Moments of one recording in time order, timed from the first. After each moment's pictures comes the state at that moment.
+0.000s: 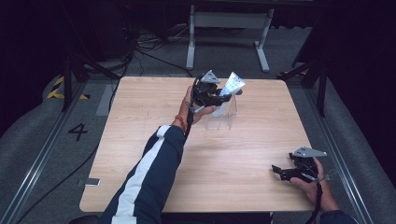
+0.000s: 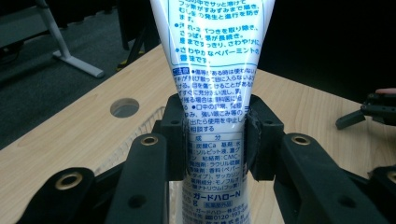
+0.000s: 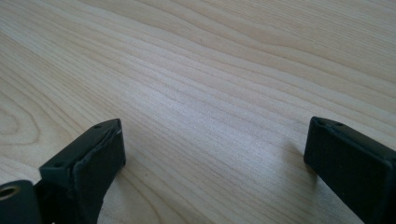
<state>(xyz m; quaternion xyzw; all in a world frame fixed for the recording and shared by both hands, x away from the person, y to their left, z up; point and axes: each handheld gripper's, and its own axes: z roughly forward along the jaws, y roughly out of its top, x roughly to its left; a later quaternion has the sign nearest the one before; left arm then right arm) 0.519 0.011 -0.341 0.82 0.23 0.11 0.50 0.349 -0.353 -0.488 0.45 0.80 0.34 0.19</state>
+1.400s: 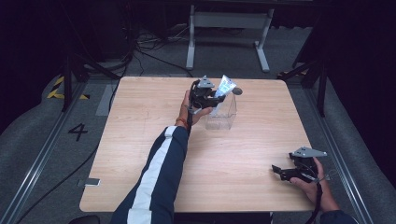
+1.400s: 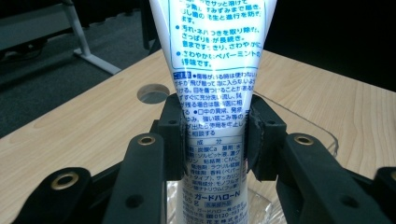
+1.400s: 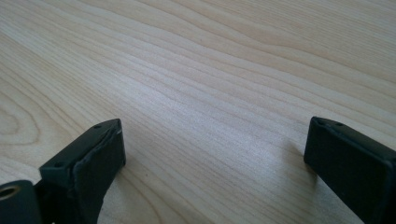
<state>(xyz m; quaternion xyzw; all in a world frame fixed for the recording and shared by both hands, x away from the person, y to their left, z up) 0.550 0.018 -0.400 0.81 0.26 0.13 0.50 0.349 -0.353 -0.487 0.45 0.80 0.34 0.19</state>
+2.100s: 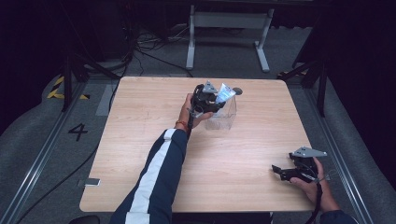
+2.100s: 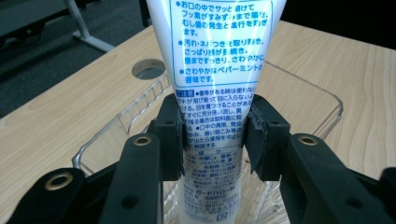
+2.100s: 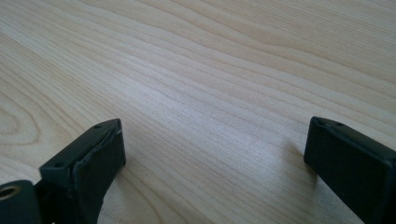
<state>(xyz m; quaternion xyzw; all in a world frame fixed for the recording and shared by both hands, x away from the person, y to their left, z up) 0.543 0.012 -0.408 0.84 0.26 0.14 0.45 0.349 -0.353 -0.487 0.45 0.80 0.34 0.19</state>
